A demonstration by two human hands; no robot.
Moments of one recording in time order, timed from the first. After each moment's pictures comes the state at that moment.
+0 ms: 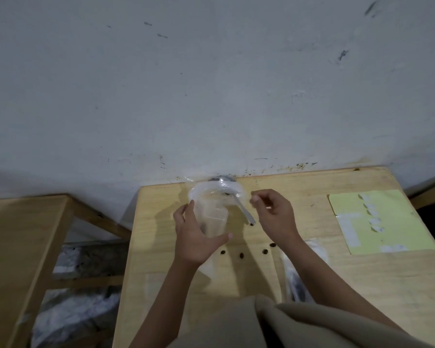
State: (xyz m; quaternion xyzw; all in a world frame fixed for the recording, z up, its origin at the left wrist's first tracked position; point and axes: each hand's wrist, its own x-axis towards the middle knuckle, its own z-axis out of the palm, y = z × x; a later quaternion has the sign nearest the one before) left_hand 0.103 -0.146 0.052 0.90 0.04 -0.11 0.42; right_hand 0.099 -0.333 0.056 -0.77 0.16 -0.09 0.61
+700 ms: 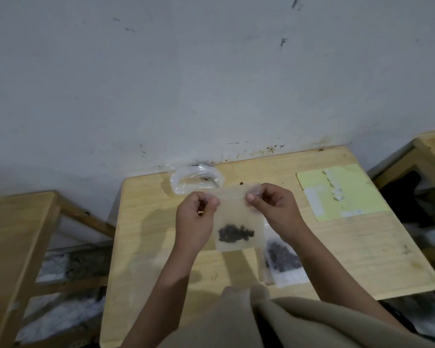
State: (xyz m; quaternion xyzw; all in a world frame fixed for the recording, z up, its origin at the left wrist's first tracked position) left_hand 0.044 -0.194 0.099 0.79 0.01 -0.03 0.61; right_hand 0.014 -0.368 0.094 -0.68 0.10 -0.06 0.73
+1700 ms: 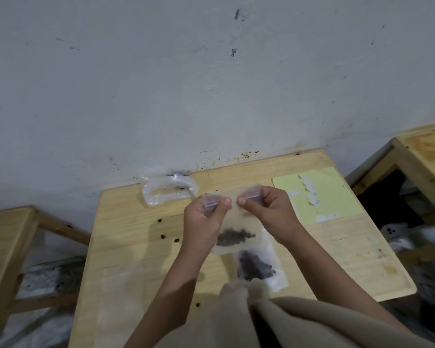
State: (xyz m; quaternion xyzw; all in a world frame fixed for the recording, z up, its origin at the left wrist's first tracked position) left_hand 0.026 -0.287 0.115 0.74 -0.04 -0.05 0.67; right_hand 0.001 -0.434 0.106 -0.65 0.08 -0.06 0.75
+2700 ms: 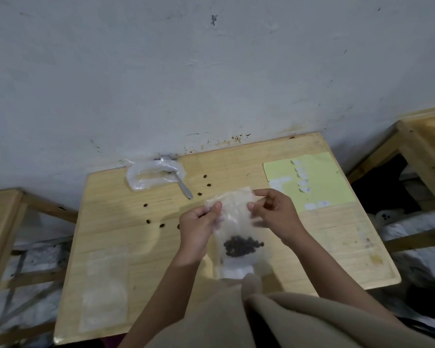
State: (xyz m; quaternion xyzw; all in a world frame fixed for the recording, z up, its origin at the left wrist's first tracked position) left_hand 0.015 -0.314 0.045 0.69 0.18 -0.15 0.68; right_hand -0.018 -0.486 0.047 -0.66 0.23 0.04 0.71
